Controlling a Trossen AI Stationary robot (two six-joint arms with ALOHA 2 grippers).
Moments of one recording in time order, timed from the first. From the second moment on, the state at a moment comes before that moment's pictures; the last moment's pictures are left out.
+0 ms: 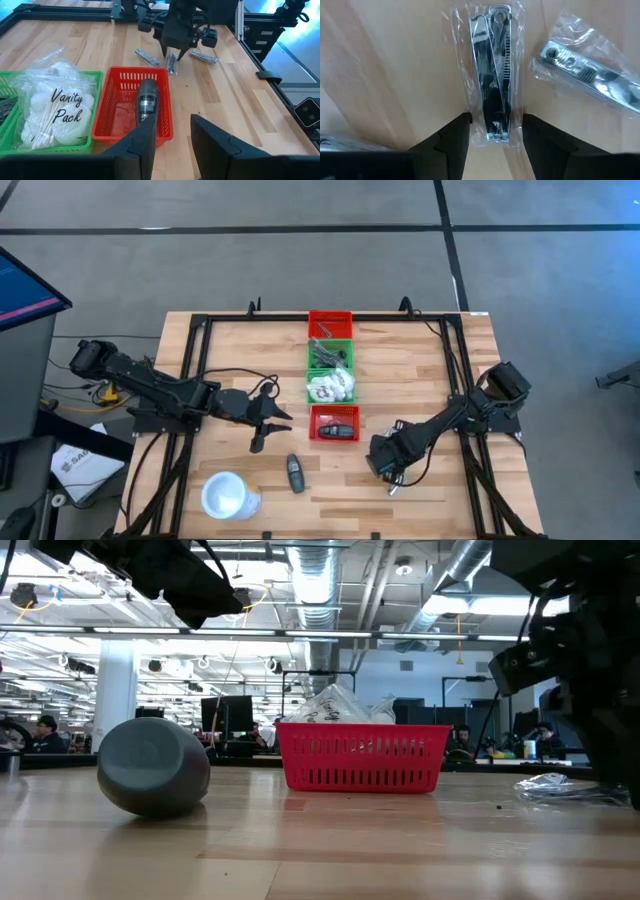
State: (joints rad) left arm -0.27 1.13 0.59 0.09 -0.18 -0.13; right arm 0.52 1.79 1.00 -0.81 0.03 0.80
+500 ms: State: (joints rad) left arm -0.27 1.13 0.59 0.09 -0.18 -0.13; right arm 0.50 1.78 0.97 -0.79 0.01 0.75
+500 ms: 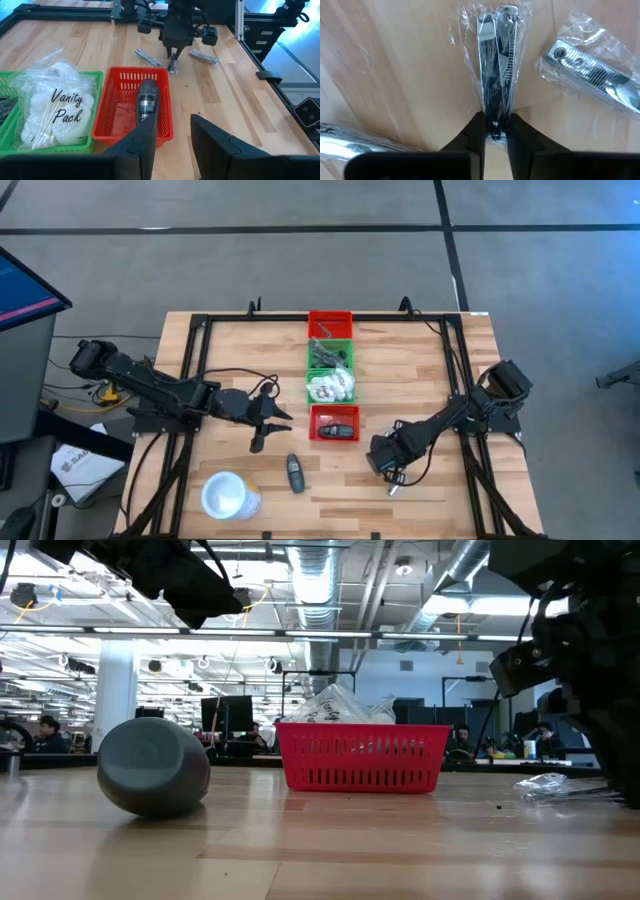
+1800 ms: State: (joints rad) left arm -0.19 1.13 0.59 0.19 -0.36 0.00; right arm 0.11 1.42 1.09 -0.81 0.16 0.35
